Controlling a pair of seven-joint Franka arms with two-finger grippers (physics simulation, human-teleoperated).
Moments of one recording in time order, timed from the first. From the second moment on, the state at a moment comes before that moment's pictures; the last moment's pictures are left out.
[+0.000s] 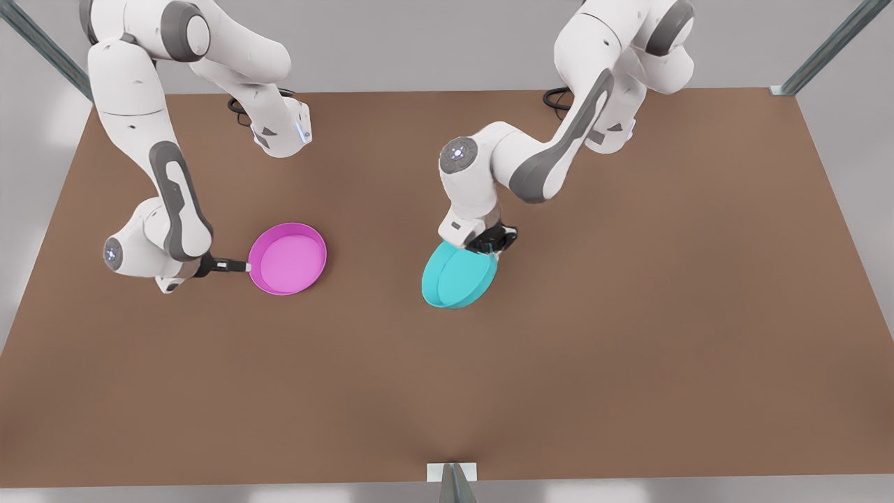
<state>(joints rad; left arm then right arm) -0.85 0.44 0.06 -1.51 0.34 1.84 -0.89 -0.09 0.37 -0.13 -2.20 0.42 2.18 -0.37</state>
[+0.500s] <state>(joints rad) -1.19 0.63 0.07 -1.38 1.06 1.47 -0.87 -0.05 0.38 -0.12 -2.22 0.42 2.25 -0.48</state>
